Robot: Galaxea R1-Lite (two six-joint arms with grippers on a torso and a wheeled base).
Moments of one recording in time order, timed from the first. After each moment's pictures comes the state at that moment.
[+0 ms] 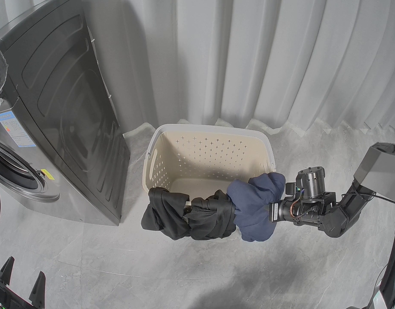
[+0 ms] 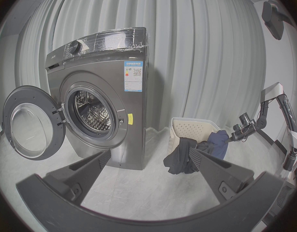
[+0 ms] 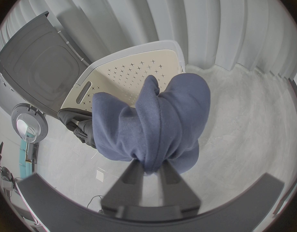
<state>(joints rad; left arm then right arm) 0.00 0.02 -0.02 0.00 0.01 -0.06 0.36 2.14 -0.74 -0.82 0.04 0.22</state>
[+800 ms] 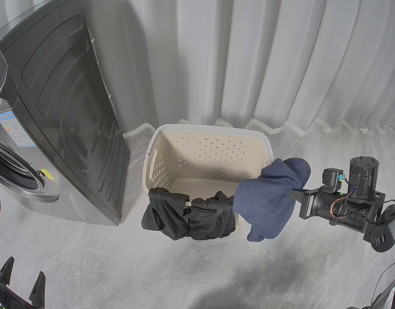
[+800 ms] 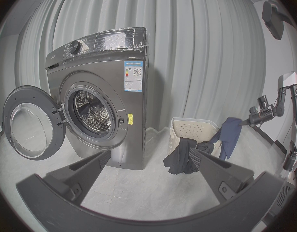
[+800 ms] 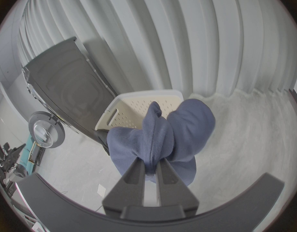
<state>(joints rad) 0.00 0.02 -0.02 0.00 0.01 -0.06 0.40 1.70 -0.44 -0.94 0.06 0.21</state>
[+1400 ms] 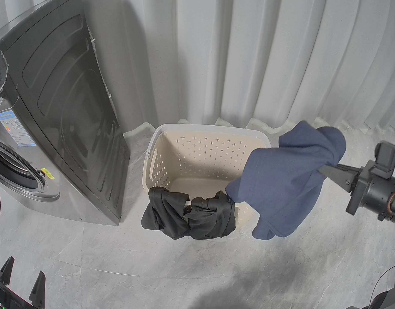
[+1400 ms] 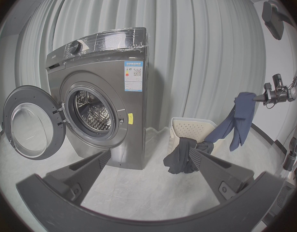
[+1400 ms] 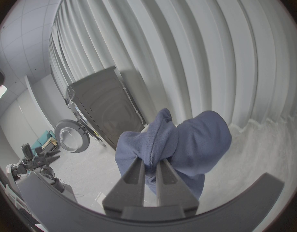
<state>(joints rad) 0.00 0.02 -0.02 0.00 0.01 -0.06 0.56 1.21 -0.50 -0.63 0.05 0.16</state>
